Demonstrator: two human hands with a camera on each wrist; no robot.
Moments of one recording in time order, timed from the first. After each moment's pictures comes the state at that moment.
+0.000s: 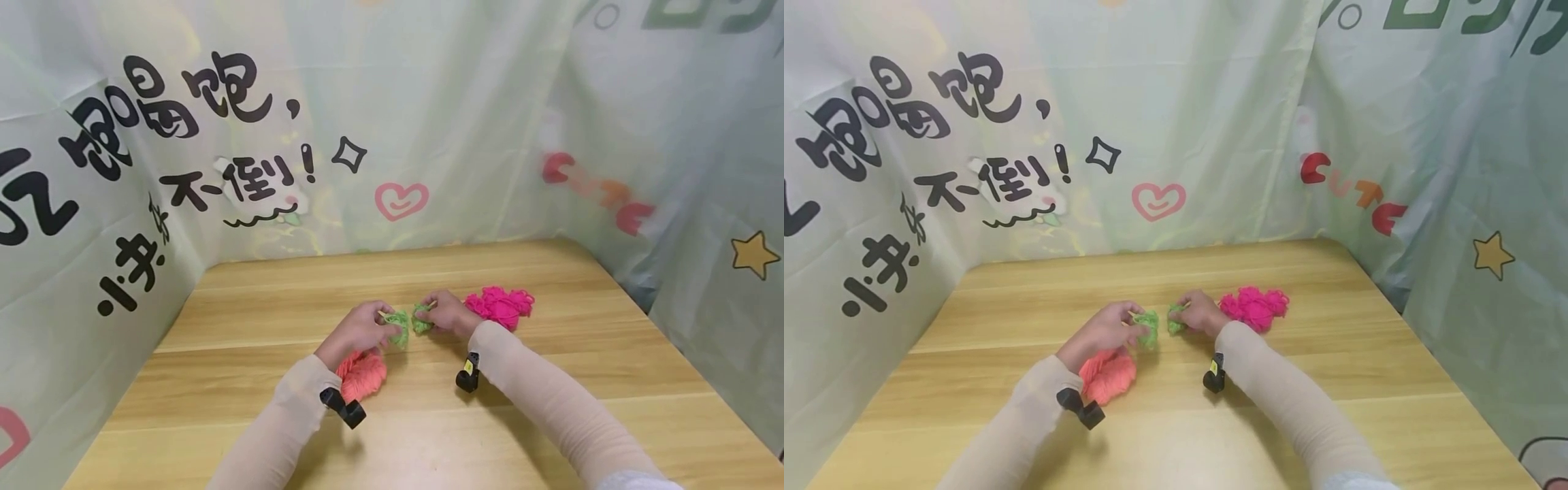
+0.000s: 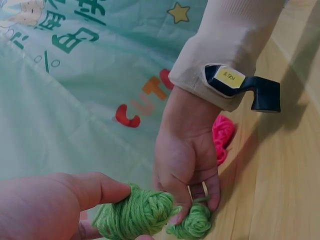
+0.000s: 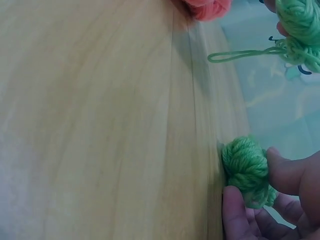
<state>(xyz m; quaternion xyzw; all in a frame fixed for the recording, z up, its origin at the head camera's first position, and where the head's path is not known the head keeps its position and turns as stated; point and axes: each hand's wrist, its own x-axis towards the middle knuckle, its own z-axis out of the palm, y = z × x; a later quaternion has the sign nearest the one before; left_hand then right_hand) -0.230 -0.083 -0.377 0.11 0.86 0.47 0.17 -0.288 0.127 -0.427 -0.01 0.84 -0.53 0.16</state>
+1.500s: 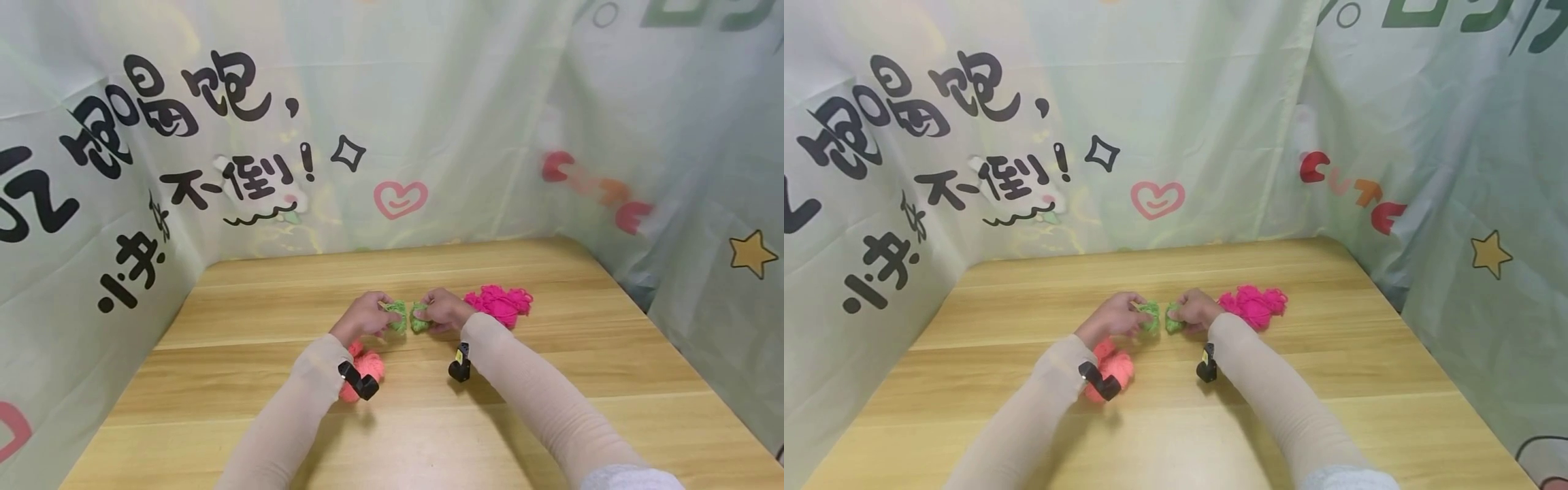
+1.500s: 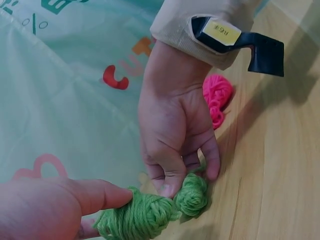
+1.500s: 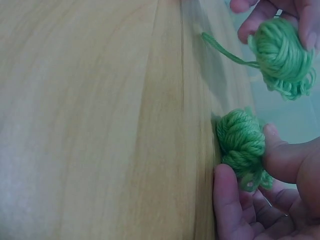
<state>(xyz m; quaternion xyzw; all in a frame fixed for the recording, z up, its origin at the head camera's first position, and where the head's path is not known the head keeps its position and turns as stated) -0.263 -0.071 -0.390 0.07 0.87 0.45 0.17 -0.296 0.126 -0.420 0.01 0.82 -0.53 0.23</state>
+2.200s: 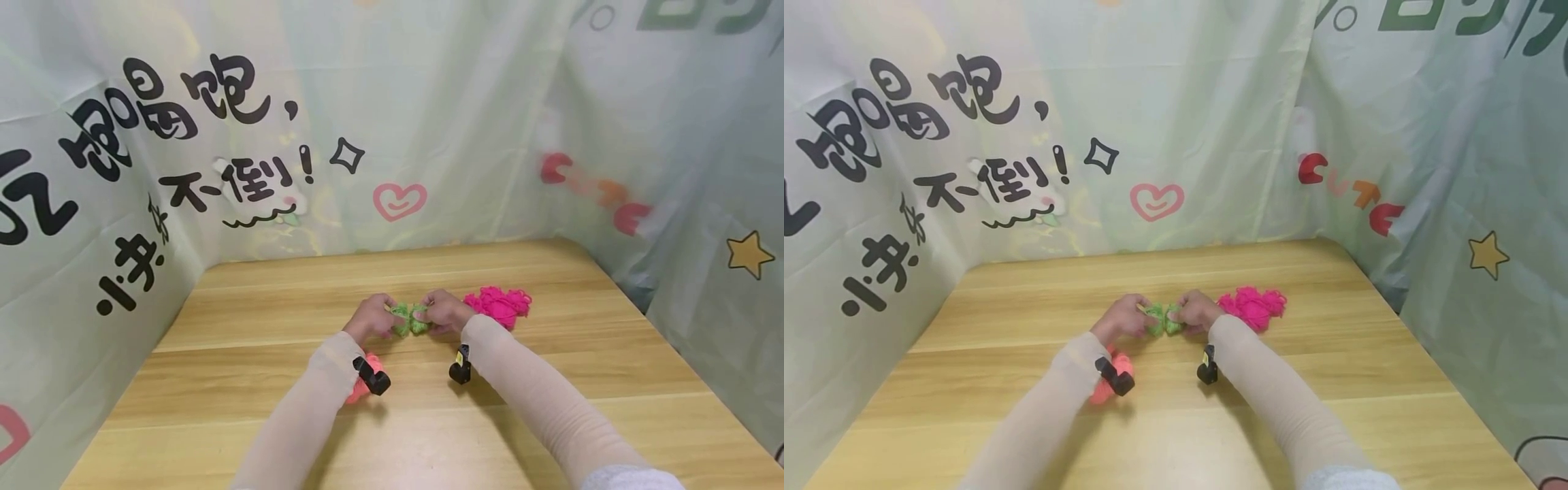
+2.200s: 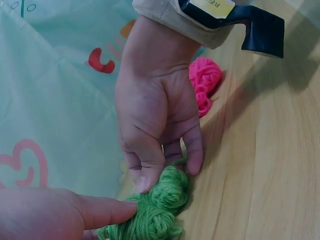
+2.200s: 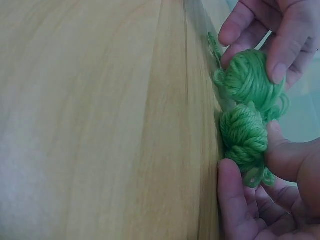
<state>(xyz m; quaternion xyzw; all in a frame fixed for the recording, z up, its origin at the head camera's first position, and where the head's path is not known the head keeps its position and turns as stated) -0.276 -0.057 -0.409 0.04 0.89 0.43 0.15 -0.298 0.129 -0.425 0.01 0.81 -0.54 0.22</state>
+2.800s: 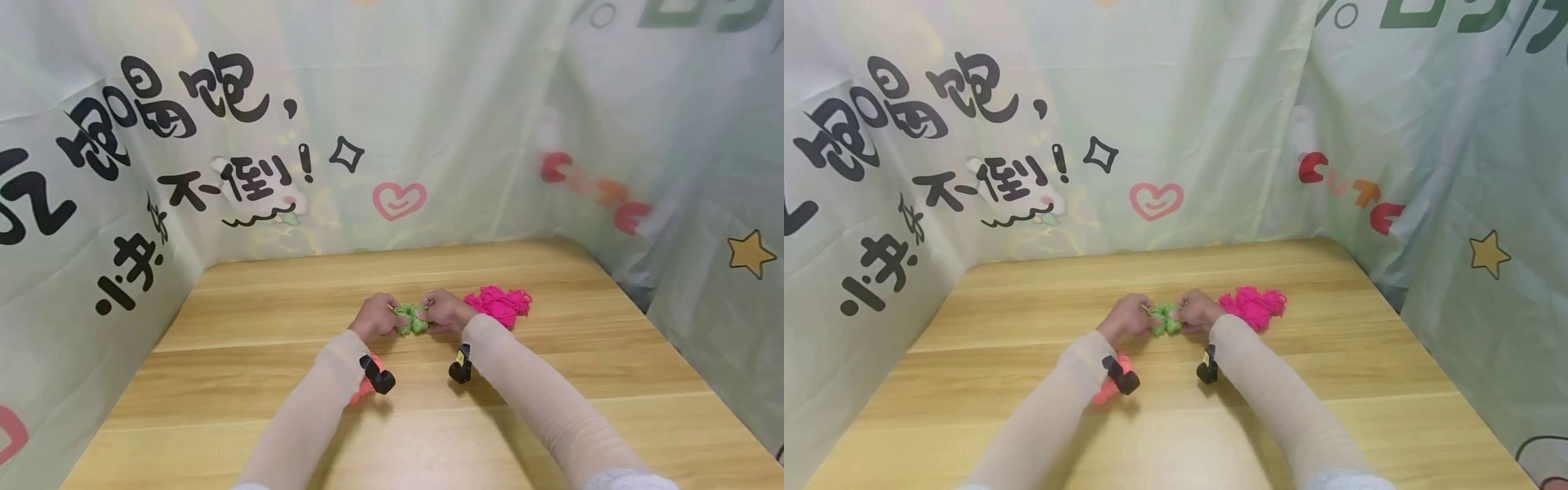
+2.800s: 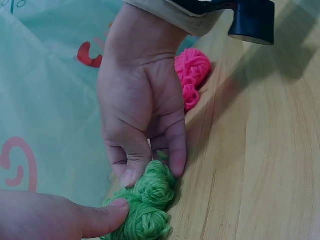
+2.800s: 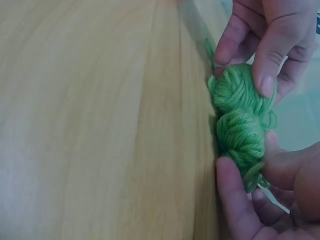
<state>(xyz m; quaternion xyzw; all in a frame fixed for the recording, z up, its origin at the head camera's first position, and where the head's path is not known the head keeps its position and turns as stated) -0.277 -0.051 -0.410 0.06 0.91 0.40 0.12 -0.300 0.128 -0.426 0.01 0.81 -0.54 0.22</state>
